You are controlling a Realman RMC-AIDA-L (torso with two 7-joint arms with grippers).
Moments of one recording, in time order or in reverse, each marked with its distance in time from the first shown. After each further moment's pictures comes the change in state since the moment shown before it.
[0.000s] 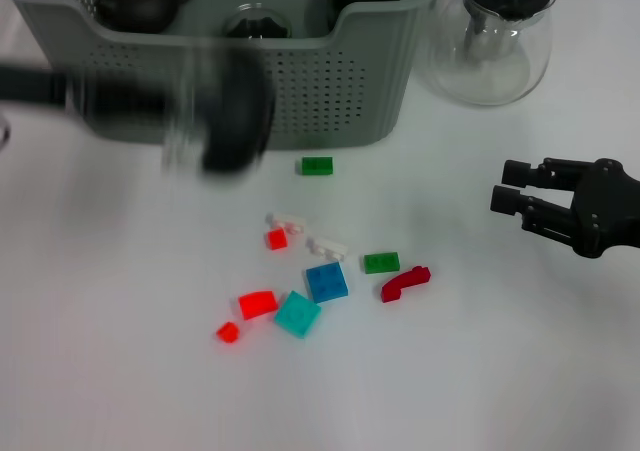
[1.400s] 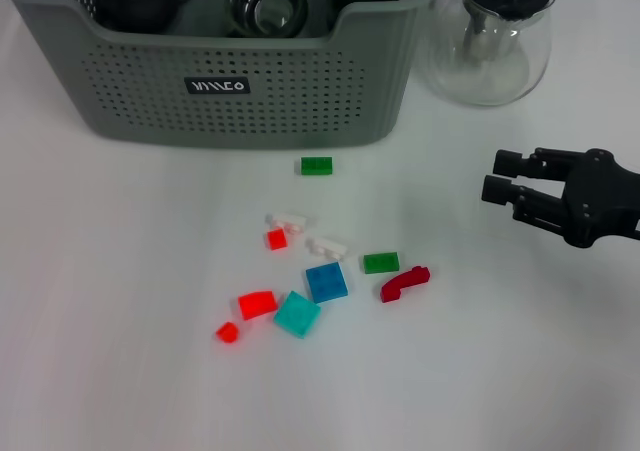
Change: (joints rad) left arm -0.388 -0.168 0.647 0.043 0.698 -1.116 -0.511; right arm 0.021 0.007 0.009 0.010 0.003 0.003 0.000
